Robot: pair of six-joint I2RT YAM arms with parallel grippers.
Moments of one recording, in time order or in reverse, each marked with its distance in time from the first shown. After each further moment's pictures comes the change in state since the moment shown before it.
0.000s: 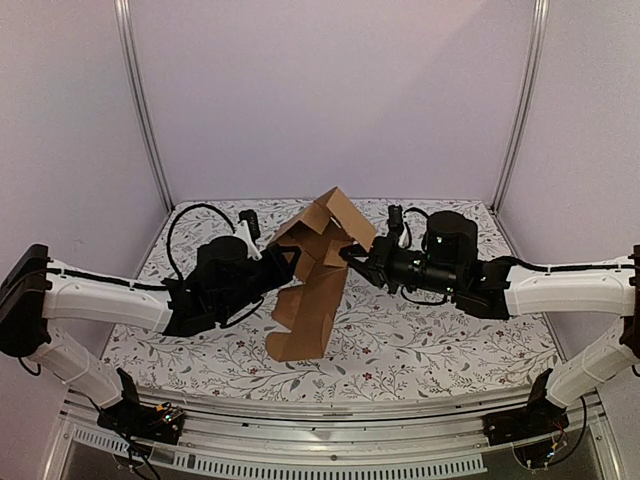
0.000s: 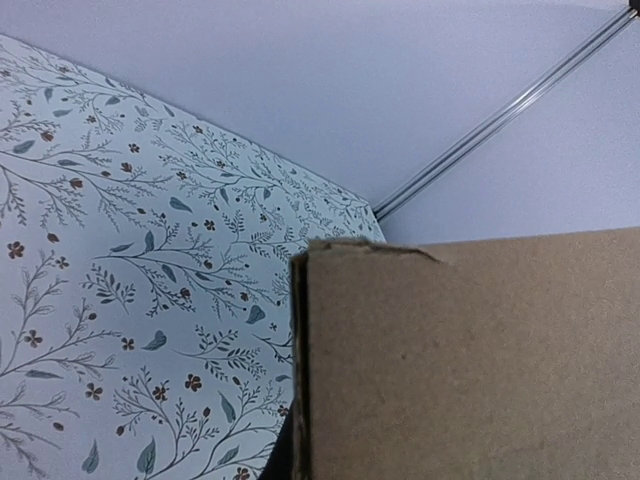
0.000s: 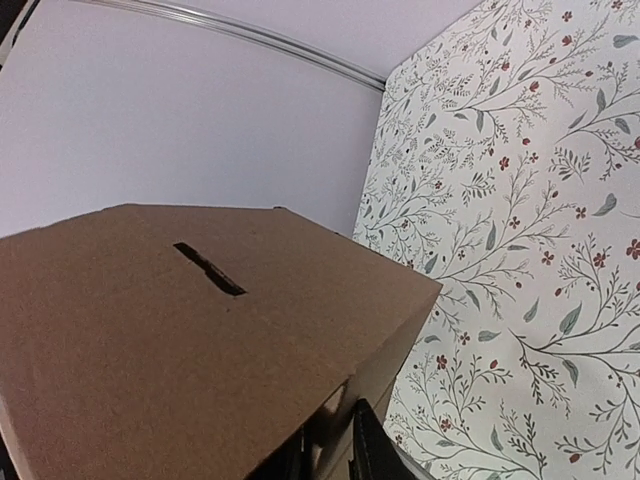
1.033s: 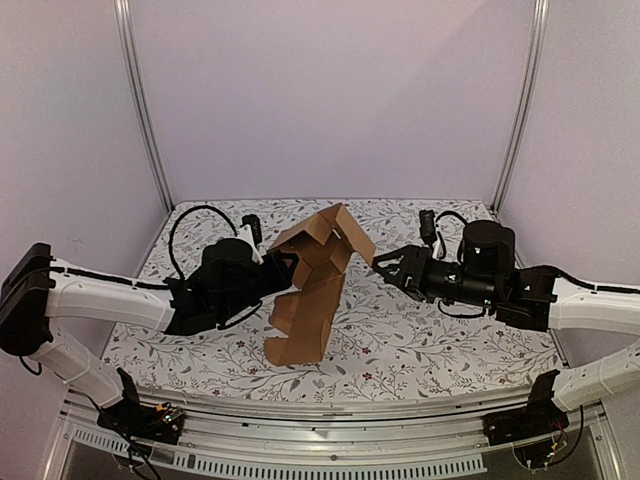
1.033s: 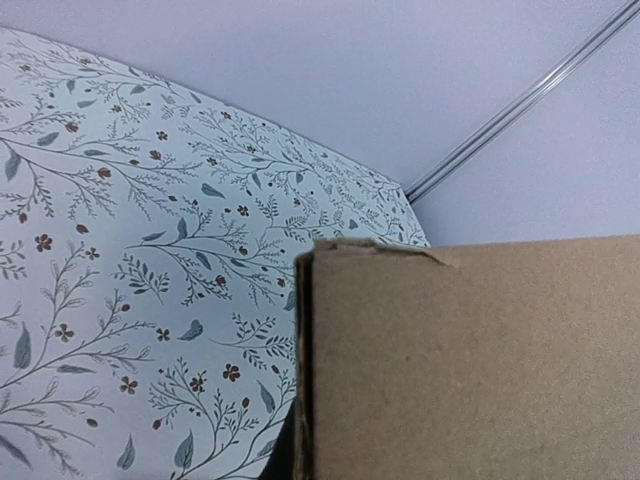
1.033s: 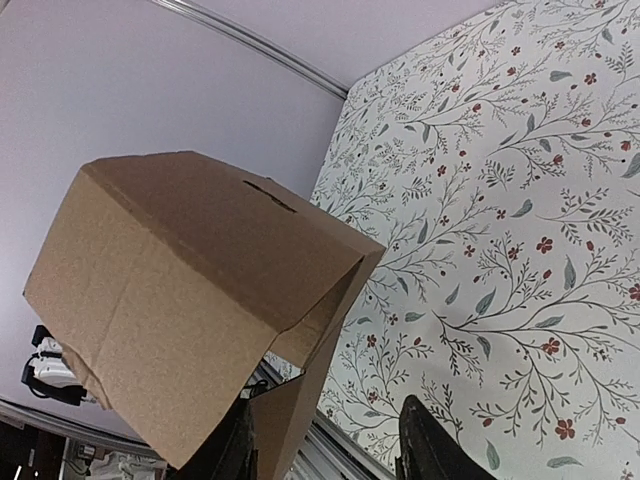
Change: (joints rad) left arm 0.026 0.016 0.001 -0.057 -0.008 0.034; right arm 0.001 -0.246 -0.116 -0.215 0.060 -0.168
